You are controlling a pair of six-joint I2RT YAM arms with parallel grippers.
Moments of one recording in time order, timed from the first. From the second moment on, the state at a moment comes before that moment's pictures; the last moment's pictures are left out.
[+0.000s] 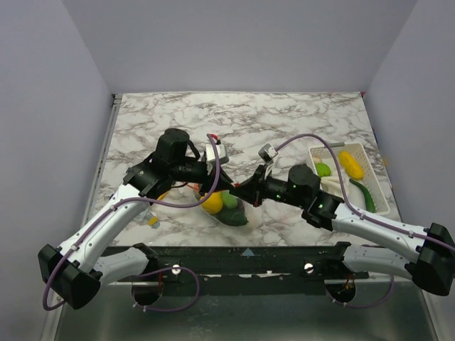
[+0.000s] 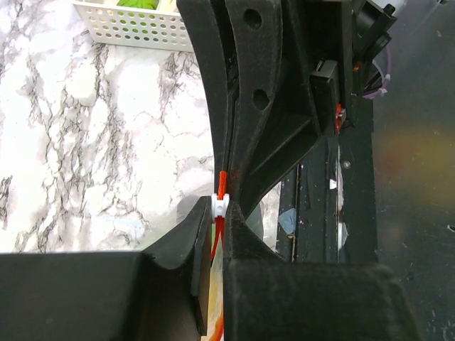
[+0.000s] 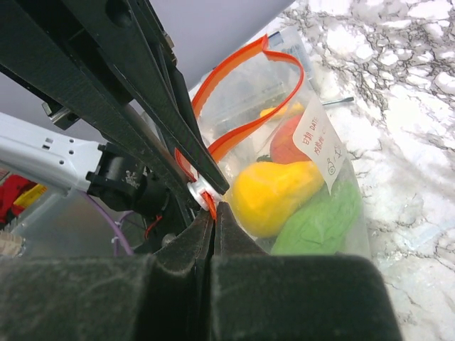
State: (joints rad) left arm -0.61 1.08 1.05 -0.49 0.81 0.26; right arm 0.92 1.06 0.67 0.29 -0.26 0.46
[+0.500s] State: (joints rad) left arm -0.57 1.07 1.03 -0.52 0.83 0.21; right arm 0.92 1.02 0.61 0.39 -0.30 0.44
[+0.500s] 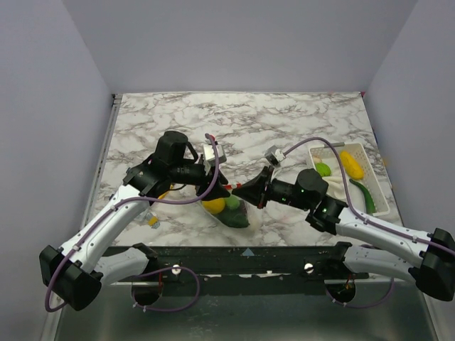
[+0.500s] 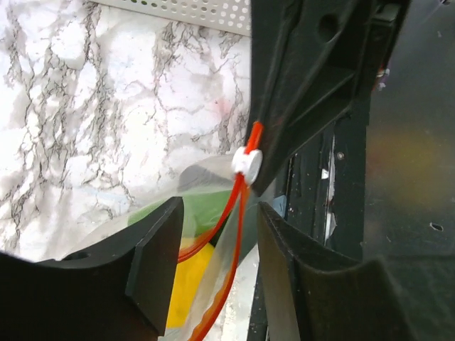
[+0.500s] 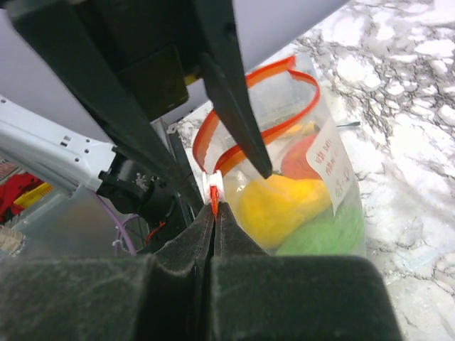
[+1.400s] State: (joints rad) left arm -0.56 0.94 0.89 -0.44 0.79 0.21; right arm 0.91 1.10 1.05 -0.23 -0.31 0.48
